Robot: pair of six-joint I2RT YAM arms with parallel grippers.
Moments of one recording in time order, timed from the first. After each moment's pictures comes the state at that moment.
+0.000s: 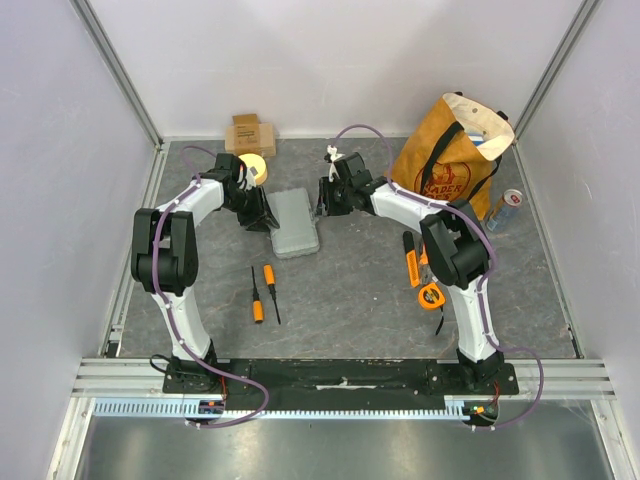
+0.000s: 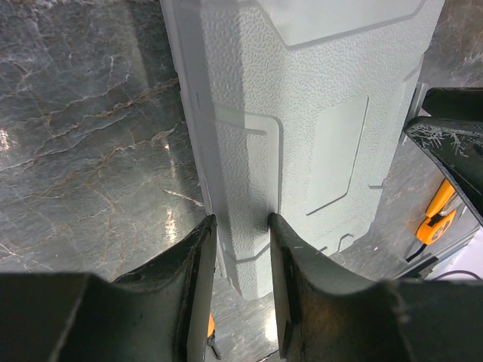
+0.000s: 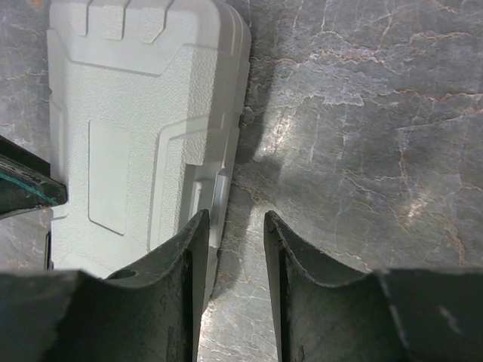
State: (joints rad) left arm -0.11 1.95 1.38 -0.63 0.45 -0.37; right arm 0.56 2.18 1.63 -0.24 -0.20 0.38
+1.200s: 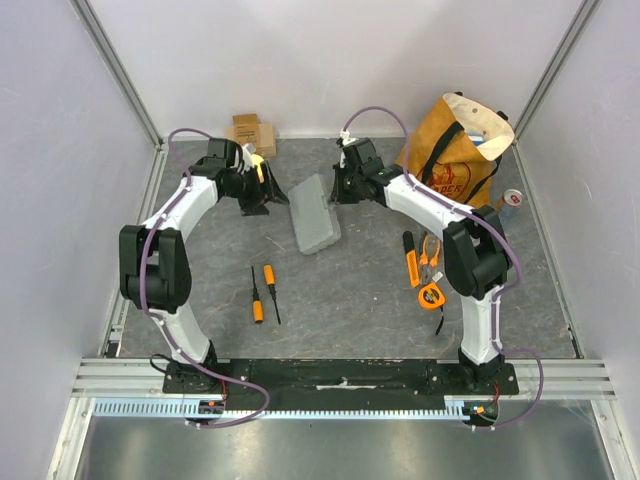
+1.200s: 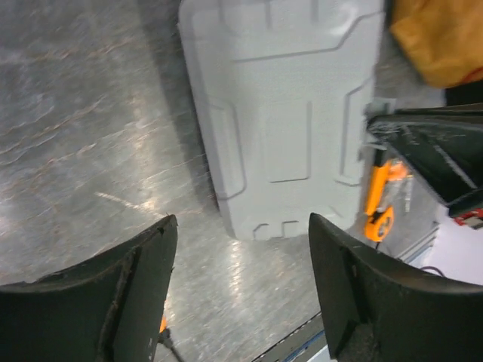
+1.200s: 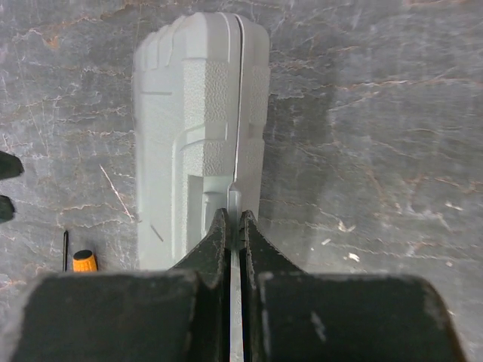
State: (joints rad) left arm -0.13 1.82 1.40 -0.59 0.49 -0.43; right arm 0.55 2.05 1.65 -0.36 -0.11 0.40
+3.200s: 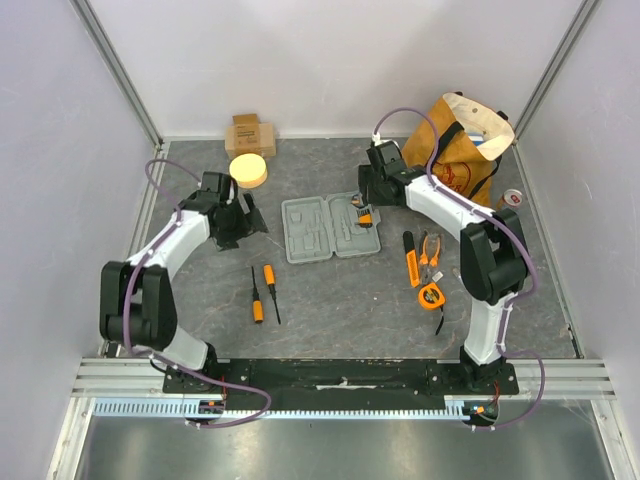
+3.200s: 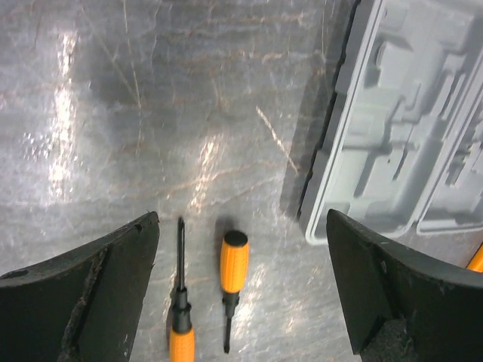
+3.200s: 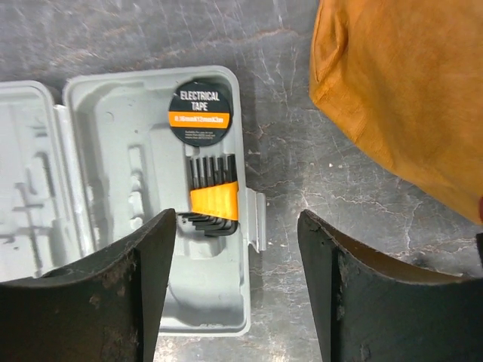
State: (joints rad) left arm -0.14 1.57 1.08 -0.55 0.10 -0.56; right arm 0.45 1.95 1.52 -0.48 0.19 0.32
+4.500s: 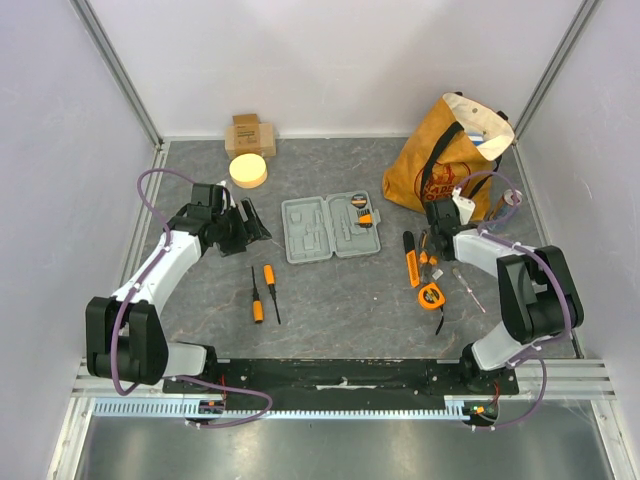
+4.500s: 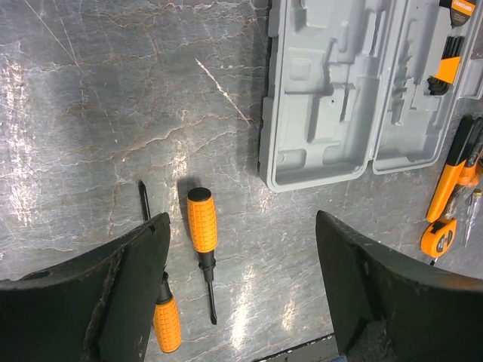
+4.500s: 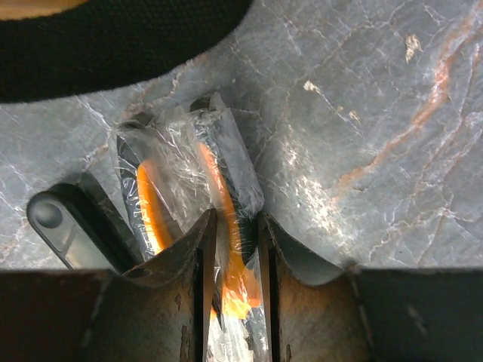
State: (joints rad) left arm -0.14 1.33 0.93 -0.51 0.24 -0.53; right arm 0.22 1.59 0.80 -0.24 0.39 0.59
